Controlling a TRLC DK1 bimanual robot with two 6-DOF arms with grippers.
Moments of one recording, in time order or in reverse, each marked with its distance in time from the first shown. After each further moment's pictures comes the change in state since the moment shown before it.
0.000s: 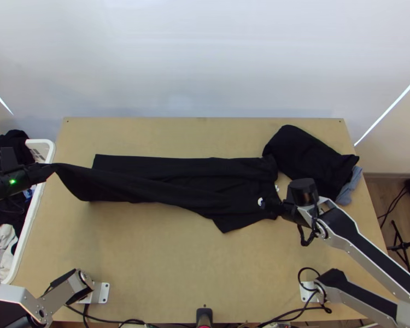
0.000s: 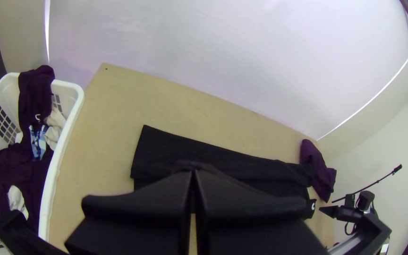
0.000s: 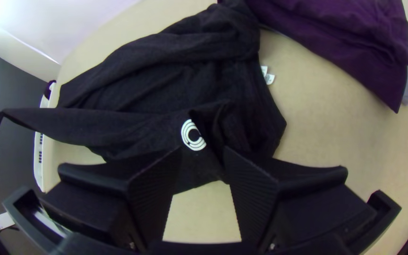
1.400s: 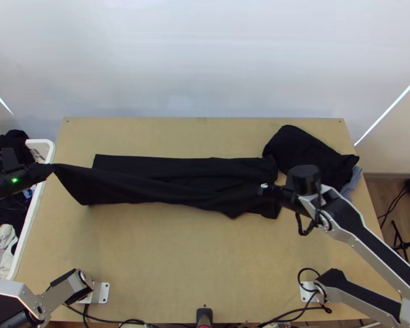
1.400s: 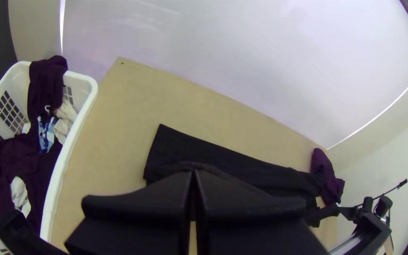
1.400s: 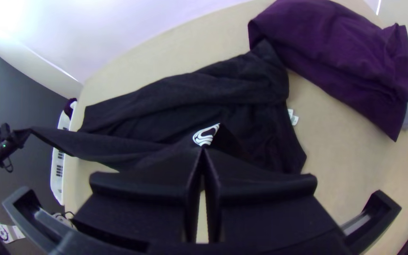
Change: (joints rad) left arm 0.006 0.025 -0.045 0.084 -0.058 -0.055; right arm 0.031 0.026 0.179 -0.026 0.012 0.048
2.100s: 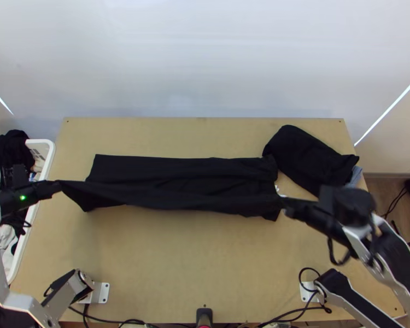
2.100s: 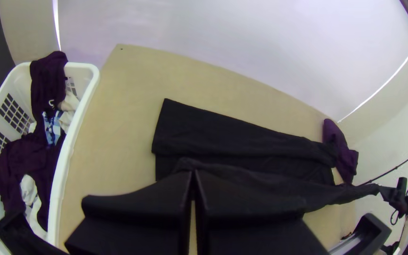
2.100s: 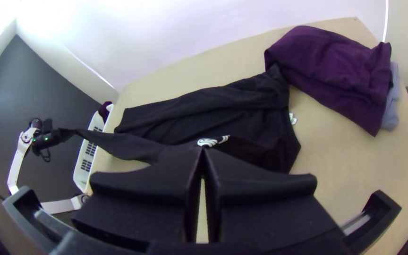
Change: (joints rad) left arm 0.027 -0.109 -0.144 -0.051 -0.039 0.172; right arm 0.020 -0.386 0.056 -0.251 -0.046 -0.014
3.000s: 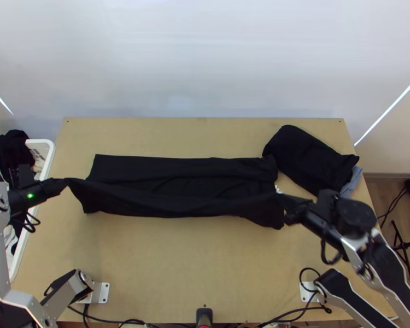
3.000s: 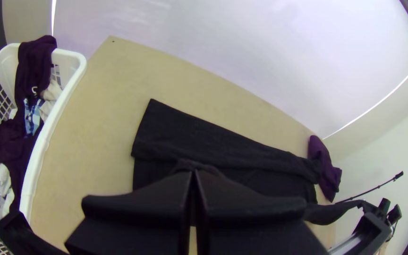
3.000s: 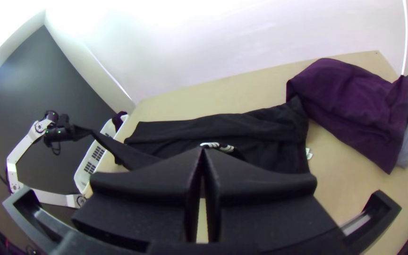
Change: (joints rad) left arm -0.031 0.018 -0.083 0.132 0.085 -0.151; right arm 0.009 -0.089 -0.183 0.303 -0.010 -0.098
